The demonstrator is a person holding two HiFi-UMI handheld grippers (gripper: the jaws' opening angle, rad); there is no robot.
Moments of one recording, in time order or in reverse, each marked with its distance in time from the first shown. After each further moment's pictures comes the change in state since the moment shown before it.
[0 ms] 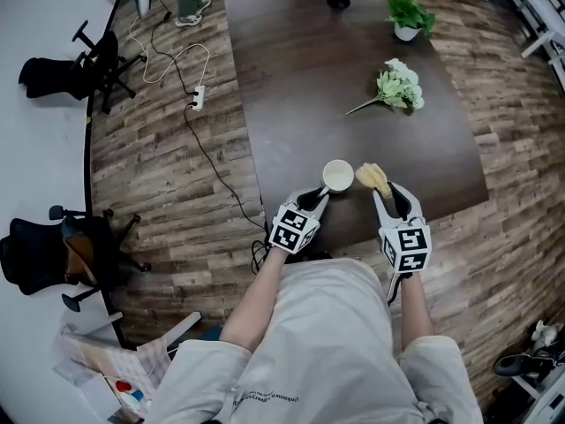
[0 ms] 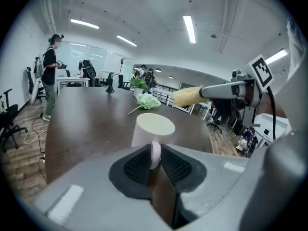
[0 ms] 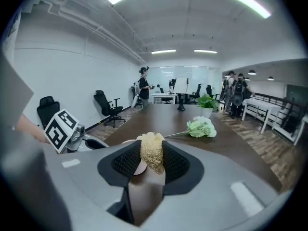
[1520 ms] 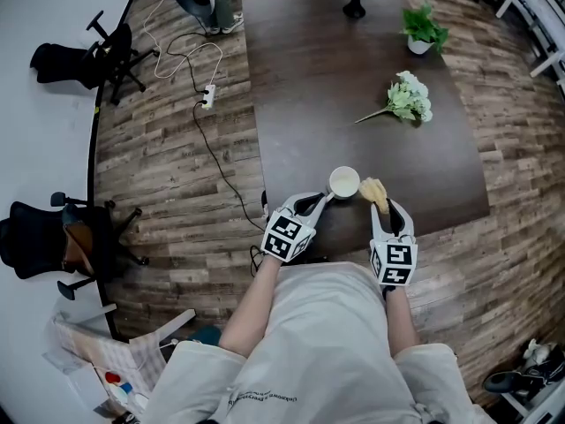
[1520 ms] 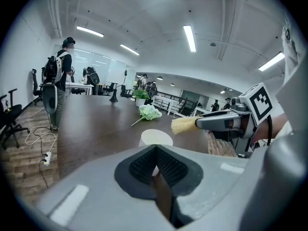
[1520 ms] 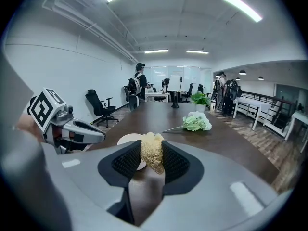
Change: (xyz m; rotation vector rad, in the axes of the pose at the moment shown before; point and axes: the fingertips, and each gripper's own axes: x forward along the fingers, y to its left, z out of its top) left arm -0.039 0.002 0.033 -0.016 -0.096 0.015; right arm 0.003 0.012 -0.022 0.035 0.009 -0.099
